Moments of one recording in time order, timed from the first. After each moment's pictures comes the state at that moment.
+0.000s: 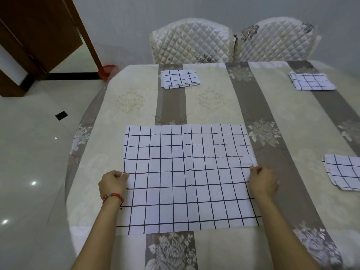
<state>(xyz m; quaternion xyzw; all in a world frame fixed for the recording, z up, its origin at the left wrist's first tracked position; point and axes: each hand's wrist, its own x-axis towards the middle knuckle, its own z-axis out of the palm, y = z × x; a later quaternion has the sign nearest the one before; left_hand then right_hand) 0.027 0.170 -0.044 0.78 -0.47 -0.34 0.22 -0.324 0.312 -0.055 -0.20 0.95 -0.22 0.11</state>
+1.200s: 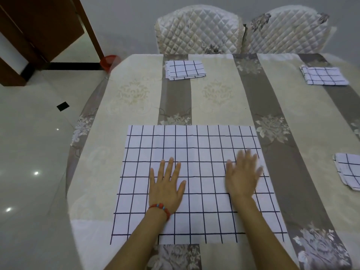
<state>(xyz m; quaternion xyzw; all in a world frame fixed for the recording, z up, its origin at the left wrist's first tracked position) -0.052 0.237 -0.103 0.52 -0.85 -0.07 0.00 -0.258 0.294 -0.075 -0.37 0.91 -0.13 0.09</state>
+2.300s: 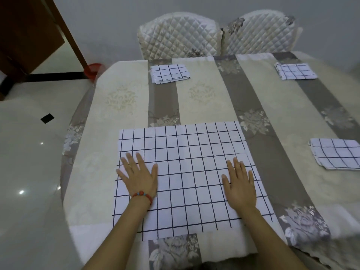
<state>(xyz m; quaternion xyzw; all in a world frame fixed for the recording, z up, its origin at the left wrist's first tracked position) -0.029 0.205 -0.075 0.66 -0.74 -0.13 0.04 -0.261 0.360 -0.086 -0.46 0.87 -0.10 0.12</state>
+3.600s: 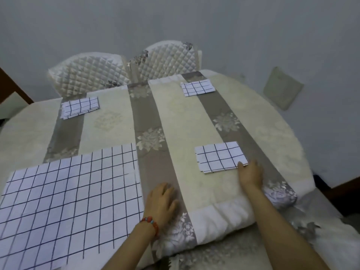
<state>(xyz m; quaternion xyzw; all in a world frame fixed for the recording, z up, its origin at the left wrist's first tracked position) -0.349 0.423 -0.031 0.35 -0.92 -0.20 -0.02 -0.624 0.530 -0.037 -0.10 0.95 -0.29 0.09</state>
